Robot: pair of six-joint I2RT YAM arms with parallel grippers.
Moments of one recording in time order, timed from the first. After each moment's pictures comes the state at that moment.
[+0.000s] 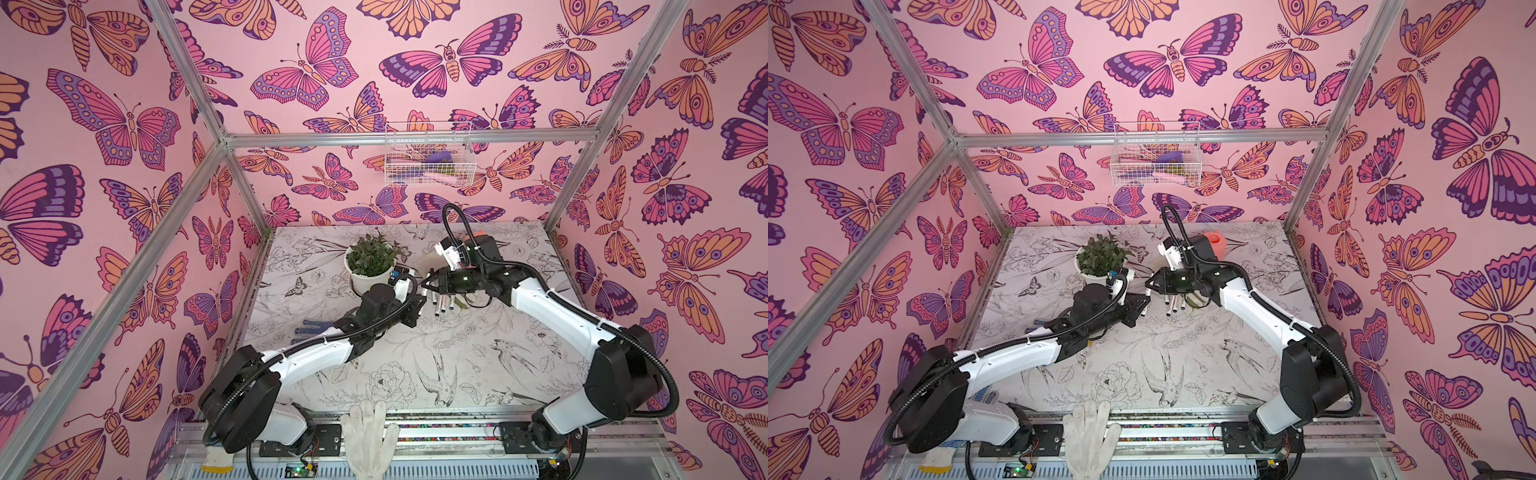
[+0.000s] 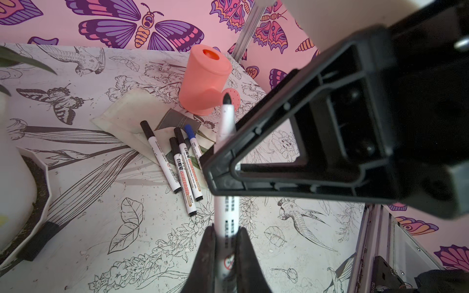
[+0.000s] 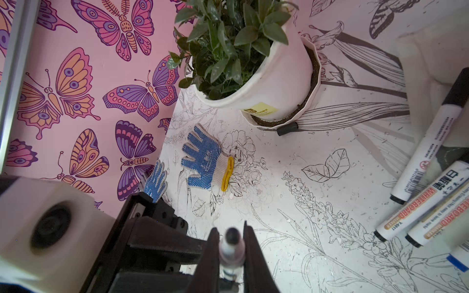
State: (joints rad) left arm -0.76 1.41 0.77 0.30 0.14 -0.40; right arm 0.49 1.55 1.22 -0.38 -0.60 0.50
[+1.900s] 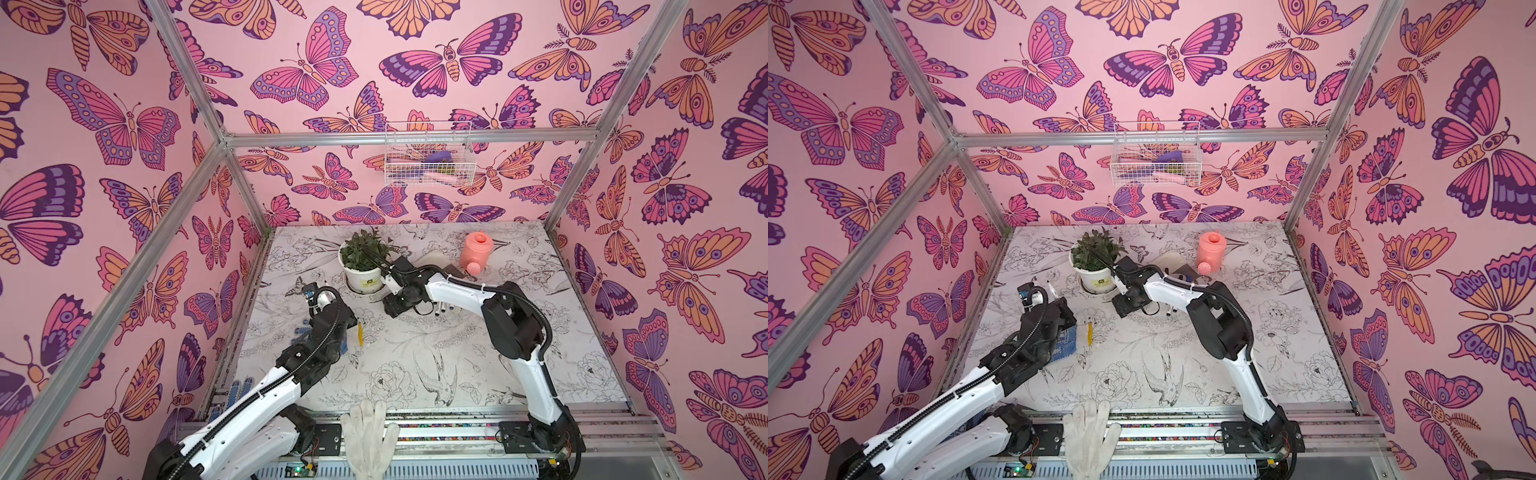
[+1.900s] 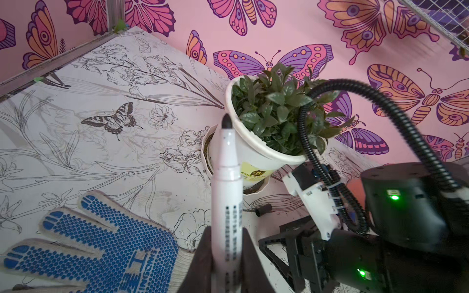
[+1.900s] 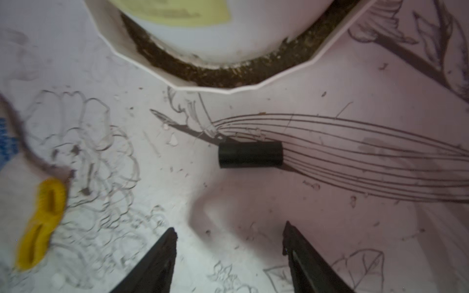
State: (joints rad) left arm -0.60 0.86 0.57 -0.20 -0.58 -0.74; right arm 0.77 2.24 1.71 -0.58 -0.05 0.15
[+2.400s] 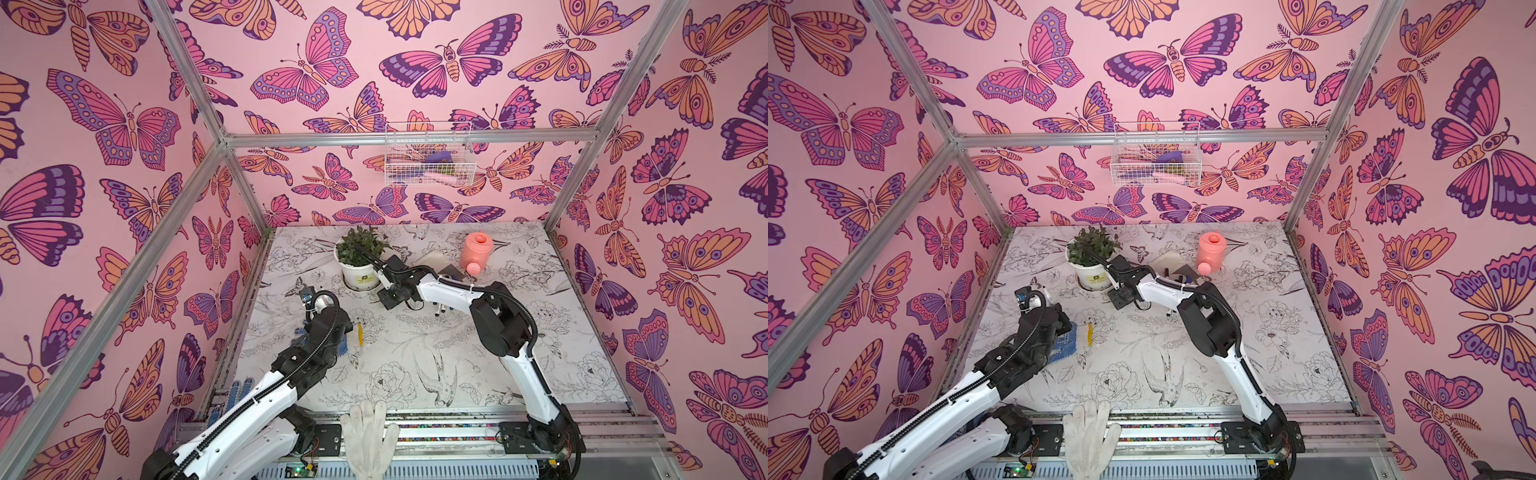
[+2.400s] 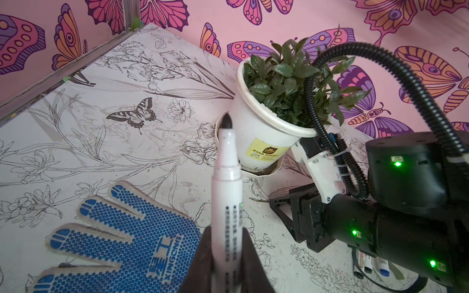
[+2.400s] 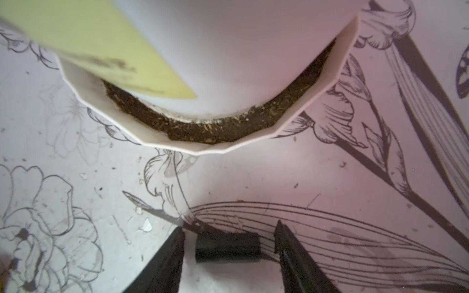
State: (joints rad) left arm -0.59 0.83 0.57 -0.29 -0.60 -0.73; right arm 0.78 2.34 1.81 -0.49 0.05 0.10
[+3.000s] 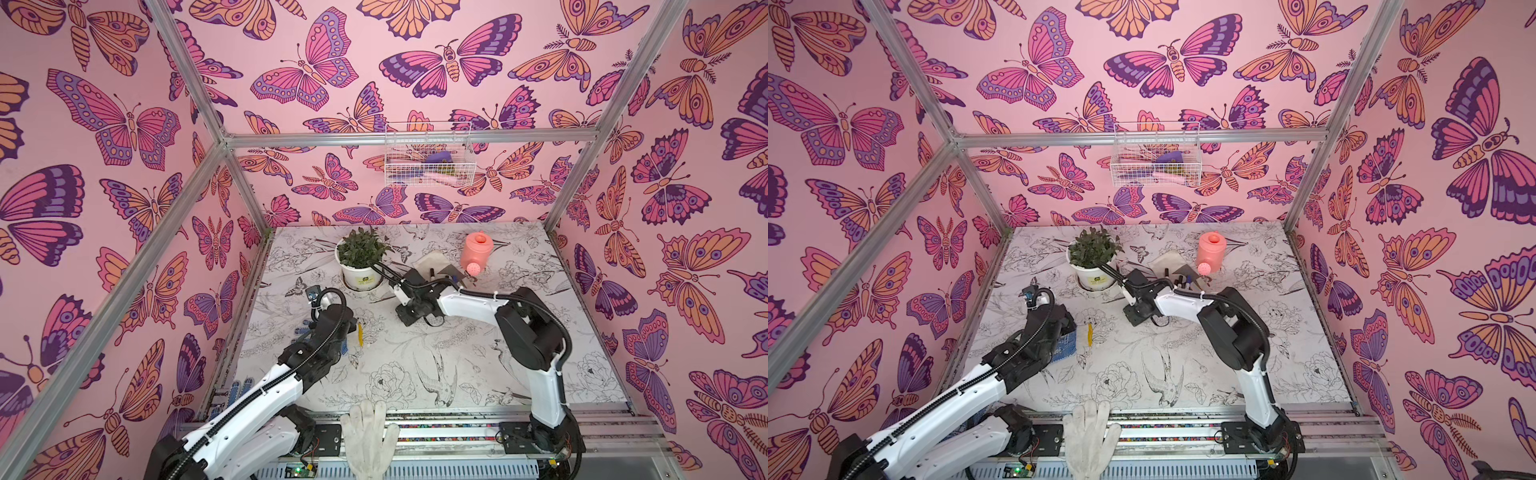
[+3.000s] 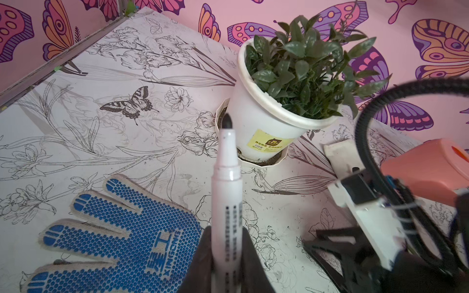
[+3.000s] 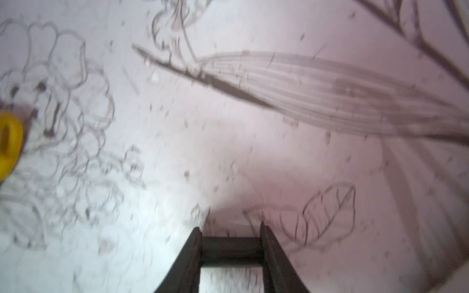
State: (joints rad) left arm -0.59 0.91 0.59 -0.29 -0.57 -0.73; right arm 0.78 2.00 1.32 -0.41 -0.02 0.10
